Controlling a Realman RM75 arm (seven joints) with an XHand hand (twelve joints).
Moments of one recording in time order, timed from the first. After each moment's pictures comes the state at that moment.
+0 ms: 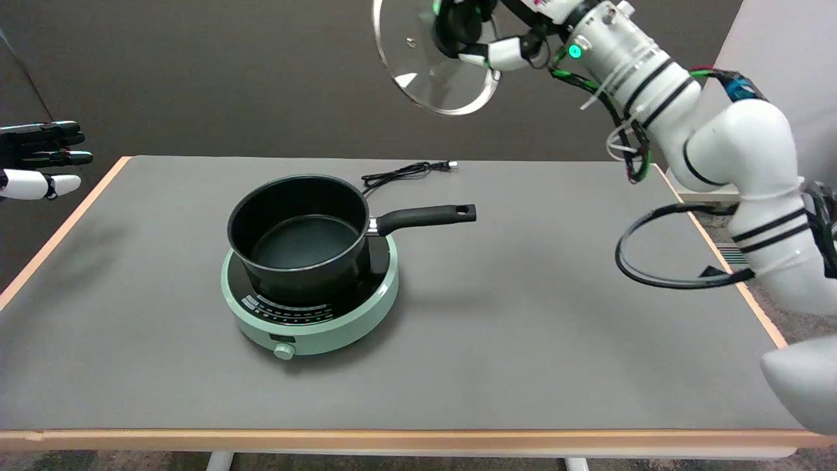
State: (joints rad) arm 0.59 -0.88 -1.73 1.55 2.14 -0.25 -1.25
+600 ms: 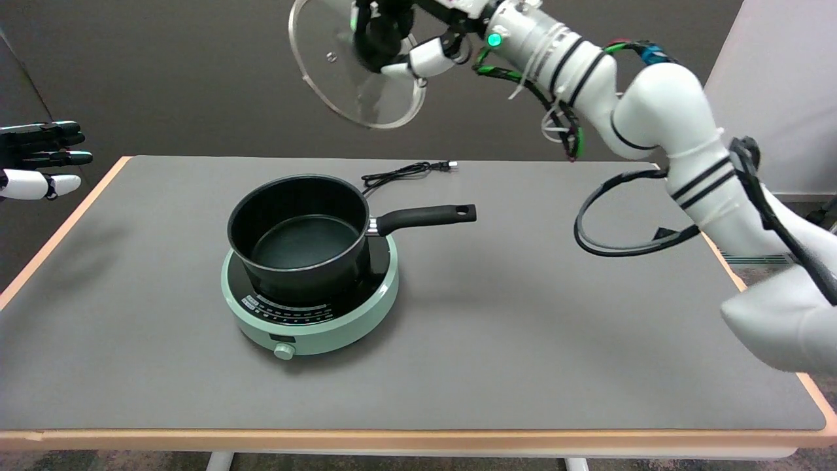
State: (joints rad) arm 0.90 -0.96 -2.08 1.33 2.14 -0.25 -1.03
